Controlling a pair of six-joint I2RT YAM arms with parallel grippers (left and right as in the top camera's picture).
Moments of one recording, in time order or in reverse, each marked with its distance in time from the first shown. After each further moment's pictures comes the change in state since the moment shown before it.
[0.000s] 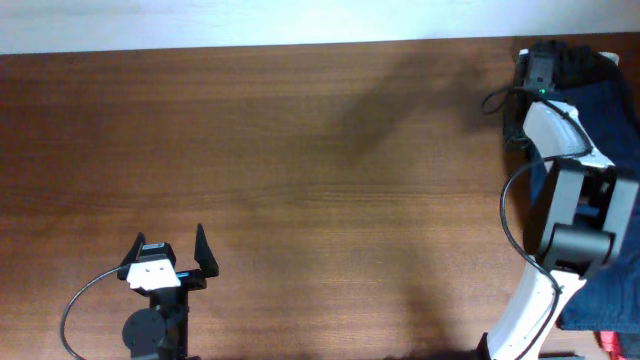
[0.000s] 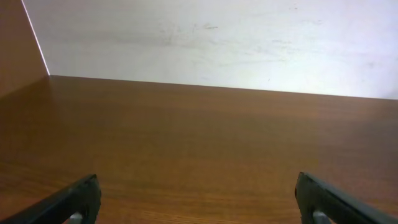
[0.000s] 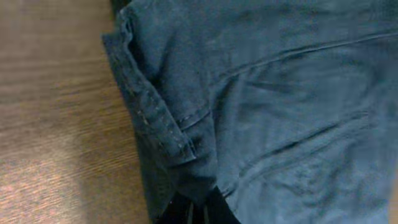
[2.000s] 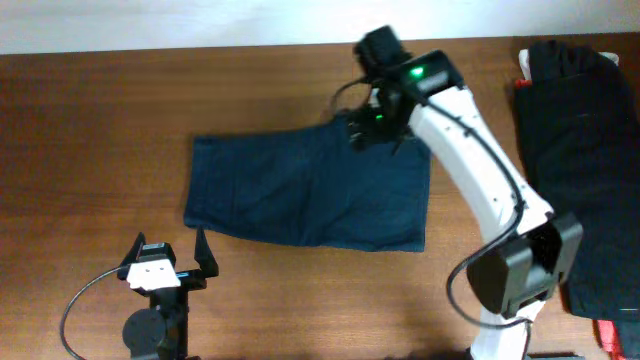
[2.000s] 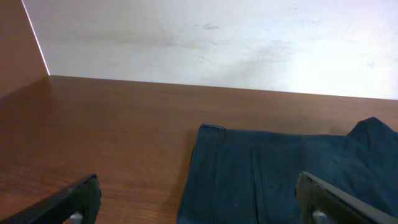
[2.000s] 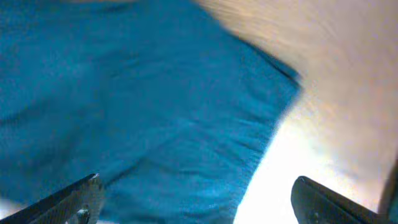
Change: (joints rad) left arm 0.000 0.000 0.000 0.000 0.000 0.000; right arm 0.600 -0.172 0.370 -0.773 -0.361 0.467
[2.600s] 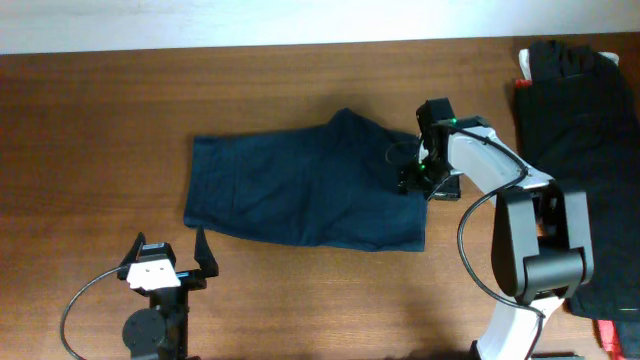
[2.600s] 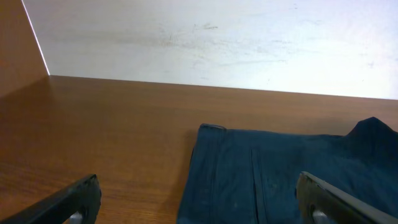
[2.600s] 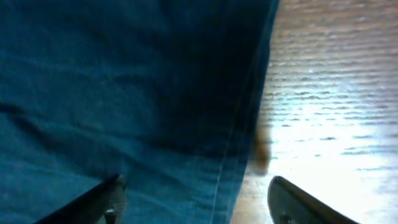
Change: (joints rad) left arm 0.000 0.000 0.000 0.000 0.000 0.000; right arm -0.242 0.009 -0.665 0.454 -0.211 -0.004
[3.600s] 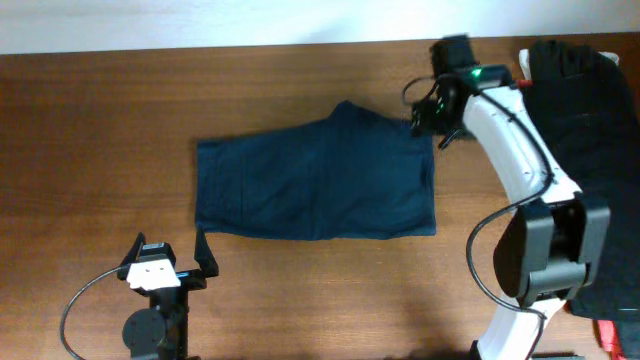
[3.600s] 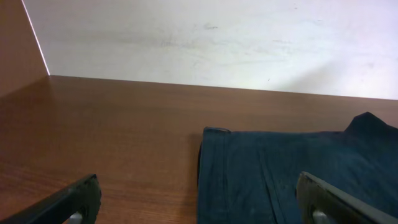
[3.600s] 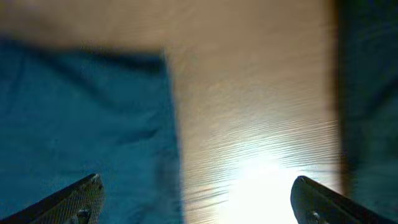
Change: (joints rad) left arm 0.000 0.000 0.000 0.000 0.000 0.000; right arm -0.019 -0.007 0.444 -0.182 0.316 -0.008
